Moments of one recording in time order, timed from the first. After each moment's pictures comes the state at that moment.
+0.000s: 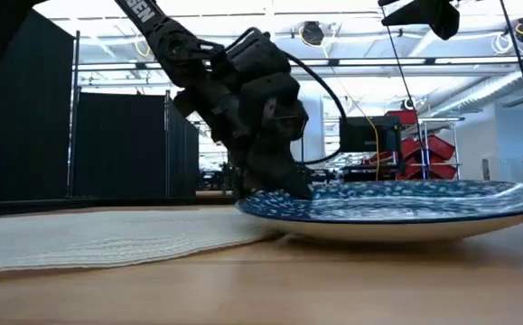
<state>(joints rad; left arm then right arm) 0.05 2.02 1.17 -0.01 0.45 -0.39 0.17 0.74 0.81 -0.42 0.53 0.47</state>
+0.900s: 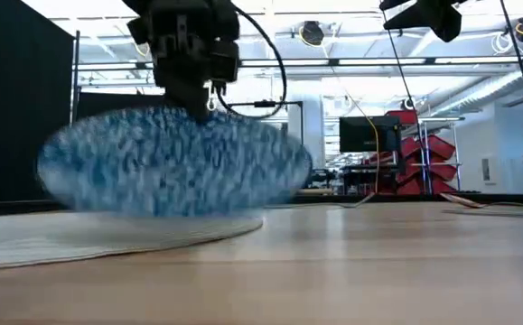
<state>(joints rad) 0.15 1.57 1.17 -0.66 0.56 -0.28 0.17 0.74 0.81 -0.45 0.52 0.49</state>
